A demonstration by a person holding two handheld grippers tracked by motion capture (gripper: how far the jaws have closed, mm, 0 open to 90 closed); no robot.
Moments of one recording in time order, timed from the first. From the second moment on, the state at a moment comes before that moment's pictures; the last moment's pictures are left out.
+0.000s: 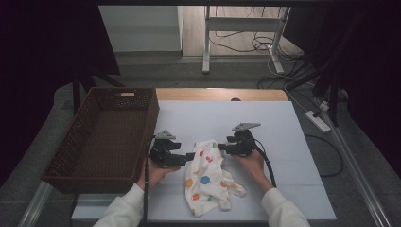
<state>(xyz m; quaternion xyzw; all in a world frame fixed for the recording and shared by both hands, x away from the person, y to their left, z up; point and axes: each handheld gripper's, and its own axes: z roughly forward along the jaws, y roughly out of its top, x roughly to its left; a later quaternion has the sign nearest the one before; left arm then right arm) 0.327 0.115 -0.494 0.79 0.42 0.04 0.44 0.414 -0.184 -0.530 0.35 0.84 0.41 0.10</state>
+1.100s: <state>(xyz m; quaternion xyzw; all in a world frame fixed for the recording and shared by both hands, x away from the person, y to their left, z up) 0.327 0.115 -0.494 0.79 0.42 0.04 0.44 0.396 -0.142 -0.537 0.30 0.87 0.40 0.06</state>
